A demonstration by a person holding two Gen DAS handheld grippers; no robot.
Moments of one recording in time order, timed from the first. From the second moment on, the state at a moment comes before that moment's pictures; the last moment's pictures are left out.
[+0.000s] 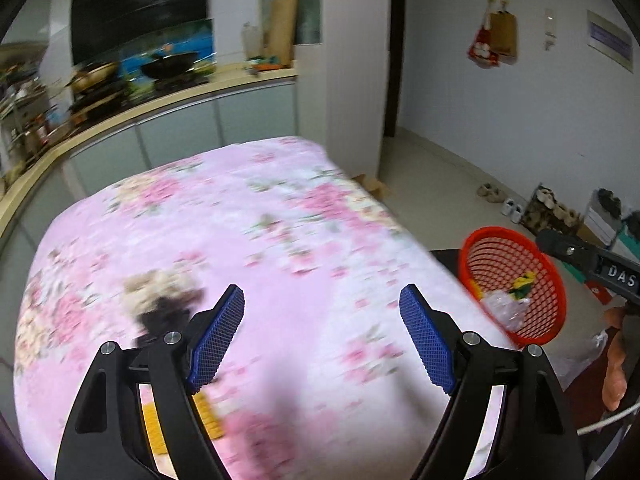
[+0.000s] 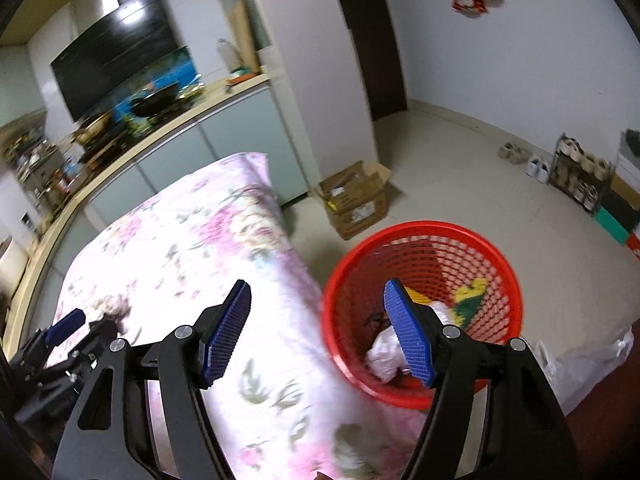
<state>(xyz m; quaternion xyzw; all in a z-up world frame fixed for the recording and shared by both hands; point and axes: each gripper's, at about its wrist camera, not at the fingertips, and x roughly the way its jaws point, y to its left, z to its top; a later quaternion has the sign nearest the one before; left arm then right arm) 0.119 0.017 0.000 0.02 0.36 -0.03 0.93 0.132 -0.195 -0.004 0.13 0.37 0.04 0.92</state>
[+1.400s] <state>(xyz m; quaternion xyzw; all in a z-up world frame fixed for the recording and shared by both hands) 0.167 0.172 -0.081 -0.13 0.48 -0.04 0.87 0.102 -0.073 -0.041 0.12 0.43 0.11 0.89</state>
